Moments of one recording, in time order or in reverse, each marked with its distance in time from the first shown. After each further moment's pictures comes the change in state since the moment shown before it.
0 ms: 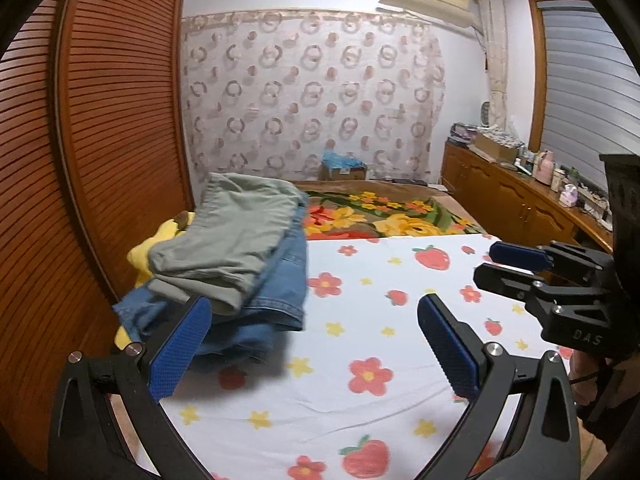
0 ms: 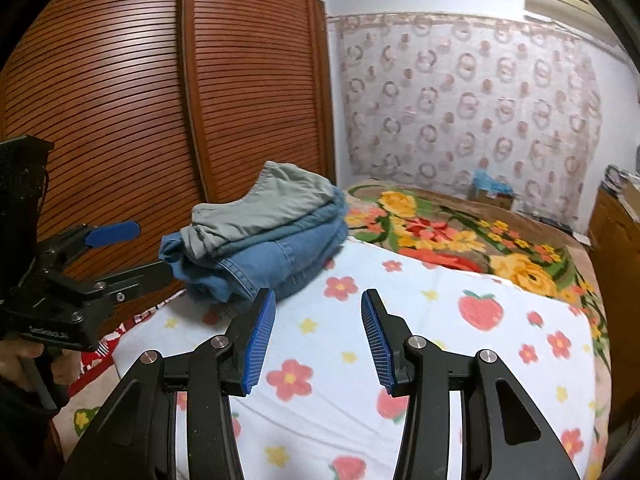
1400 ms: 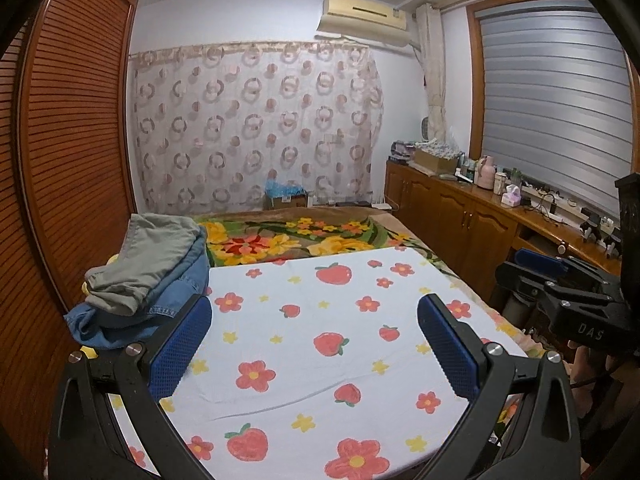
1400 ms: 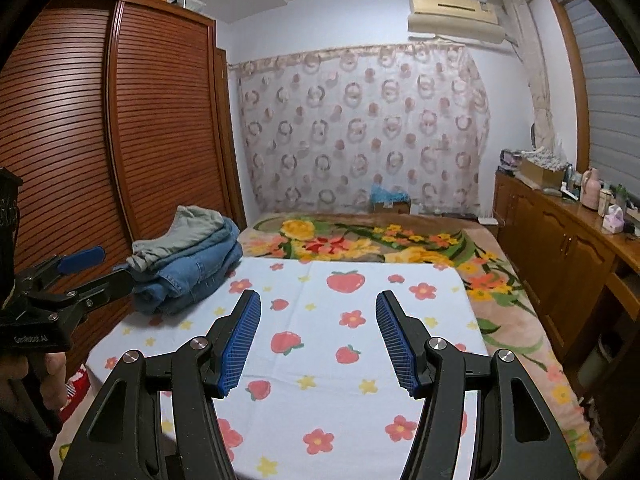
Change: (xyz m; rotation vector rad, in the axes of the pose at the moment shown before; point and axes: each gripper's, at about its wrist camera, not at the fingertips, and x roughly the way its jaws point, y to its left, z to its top) left arm -0.075 -0.107 -0.005 0.084 -0.114 -0.147; right arm -0.161 0.044 -0.048 0.159 -0.146 -0.302
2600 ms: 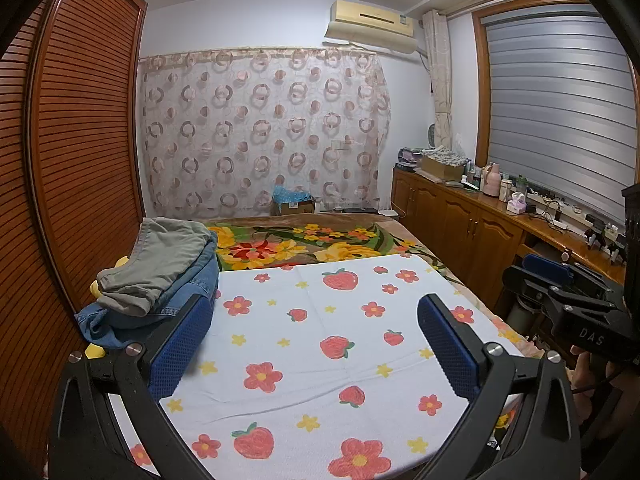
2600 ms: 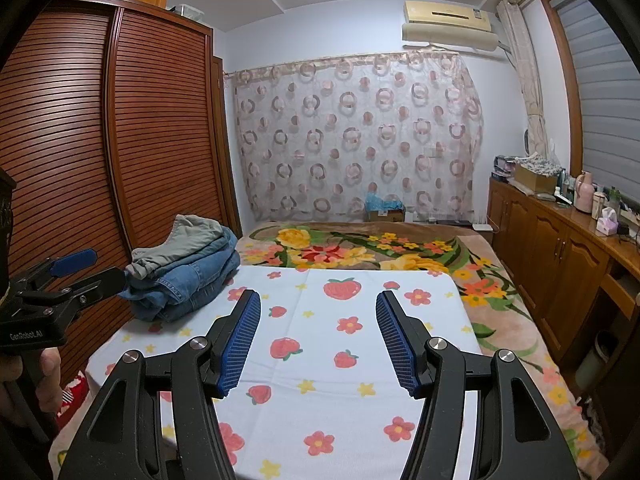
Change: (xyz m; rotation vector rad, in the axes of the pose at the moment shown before) left arm -0.010 0.006 0.002 -0.004 -0.020 0.016; right arm -0.007 -0.006 -0.012 0.004 -0.025 -0.016
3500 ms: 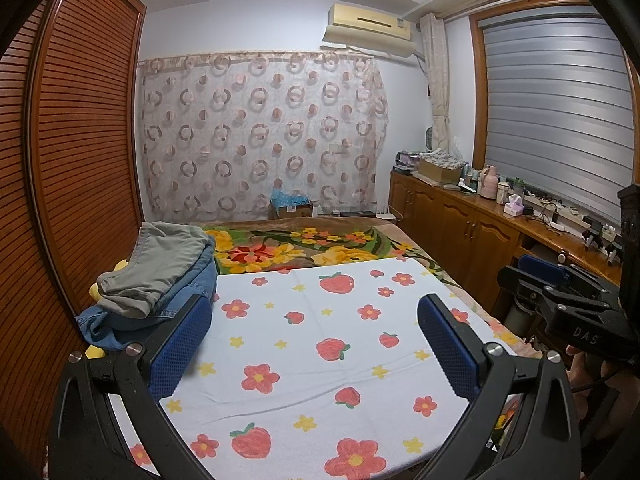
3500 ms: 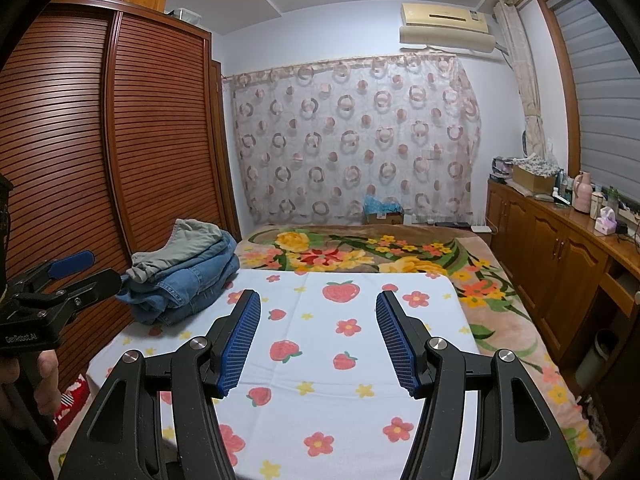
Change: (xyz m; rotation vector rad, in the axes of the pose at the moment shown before) left arm 0.000 0.000 -0.001 -0.001 -0.002 0.001; right arm -0.001 0.000 0.000 0.005 -0.010 -0.003
